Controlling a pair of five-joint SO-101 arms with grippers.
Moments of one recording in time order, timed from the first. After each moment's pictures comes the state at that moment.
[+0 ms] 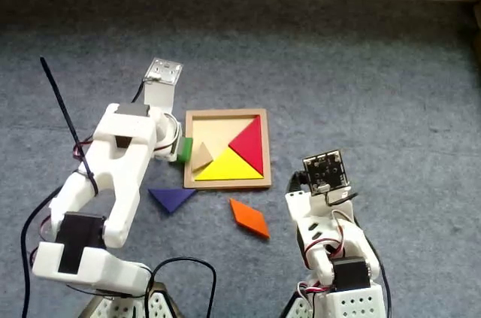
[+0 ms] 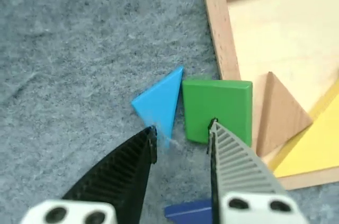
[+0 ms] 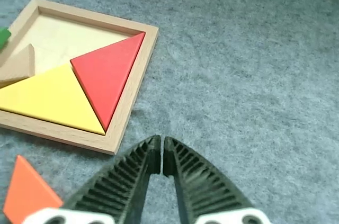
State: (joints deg) left arm 1.5 1.9 30.9 54.5 -0.3; right arm -13.7 -104.3 95.6 50.1 12.2
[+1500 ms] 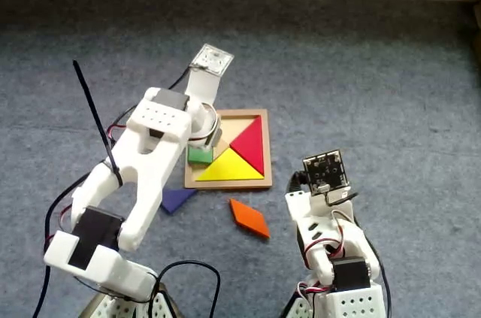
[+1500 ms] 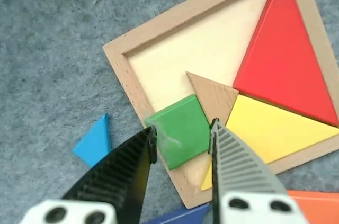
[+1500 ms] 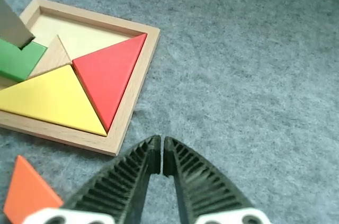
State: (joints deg) left arm 11.3 2.7 18.9 60.6 -0.2; right arm -13.8 -104.3 95.6 50.1 12.2
